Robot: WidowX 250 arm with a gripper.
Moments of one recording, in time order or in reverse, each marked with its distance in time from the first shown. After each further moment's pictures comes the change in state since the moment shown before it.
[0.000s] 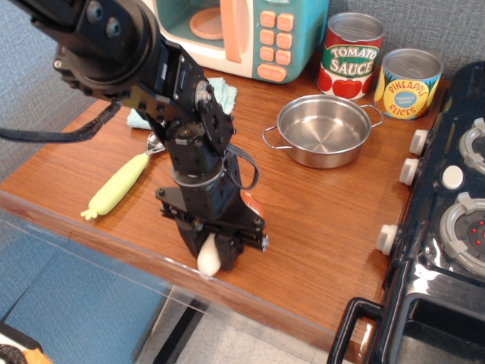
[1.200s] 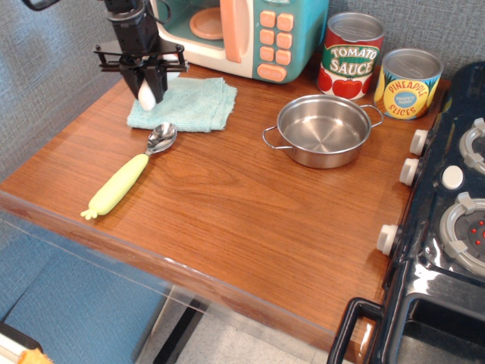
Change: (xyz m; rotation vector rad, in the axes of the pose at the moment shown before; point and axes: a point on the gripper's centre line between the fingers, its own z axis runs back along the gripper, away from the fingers) arm 0.150 0.177 0.031 0.078 -0.096 0.320
